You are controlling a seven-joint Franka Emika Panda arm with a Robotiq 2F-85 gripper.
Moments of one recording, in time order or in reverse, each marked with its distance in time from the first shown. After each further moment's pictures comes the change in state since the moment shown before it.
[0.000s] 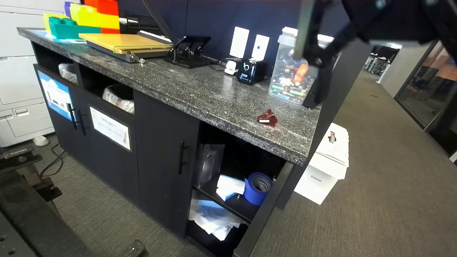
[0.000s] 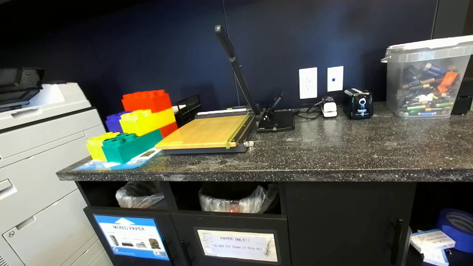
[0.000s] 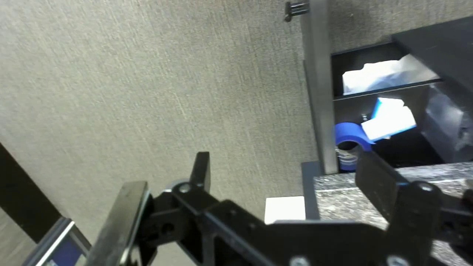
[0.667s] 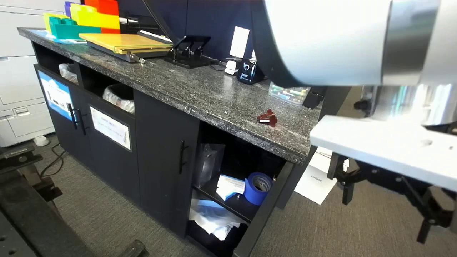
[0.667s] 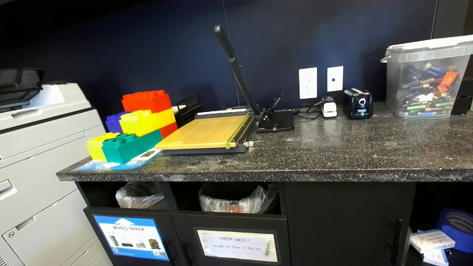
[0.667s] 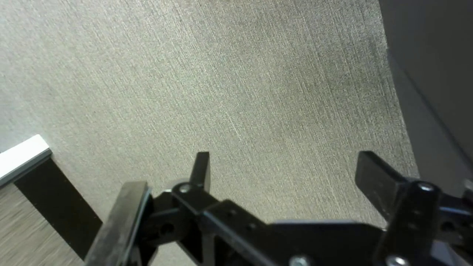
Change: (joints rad) arm 0.026 0.665 -0.095 0.521 -0.038 0.057 0.237
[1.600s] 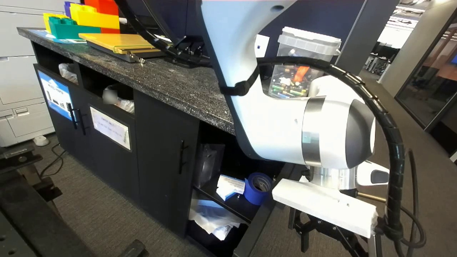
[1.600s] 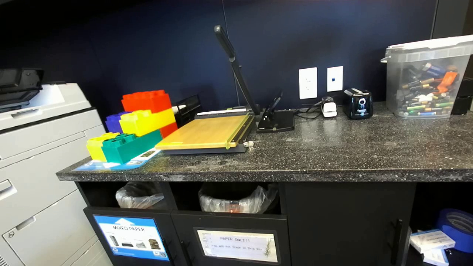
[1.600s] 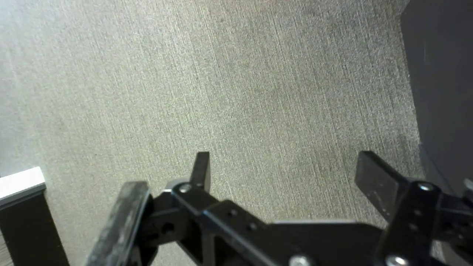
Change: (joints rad) arm 0.056 0.437 -0.029 0.417 0.027 -0.271 -0.019
